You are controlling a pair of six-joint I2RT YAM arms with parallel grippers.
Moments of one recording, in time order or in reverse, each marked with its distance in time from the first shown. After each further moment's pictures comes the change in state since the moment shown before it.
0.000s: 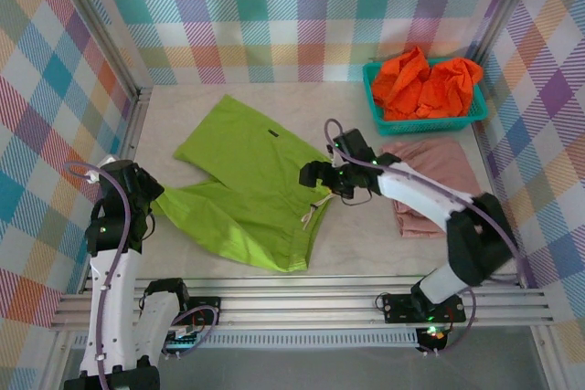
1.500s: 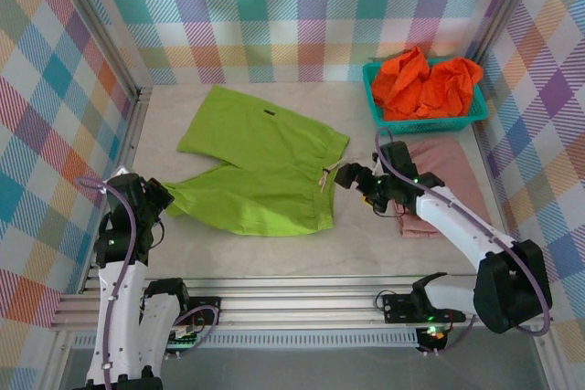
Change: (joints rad) left arm 0.000 -0.094 -0.152 0.084 0.165 -0.052; right arm -0.188 -0.356 -0.306 -0.015 -0.004 0.158
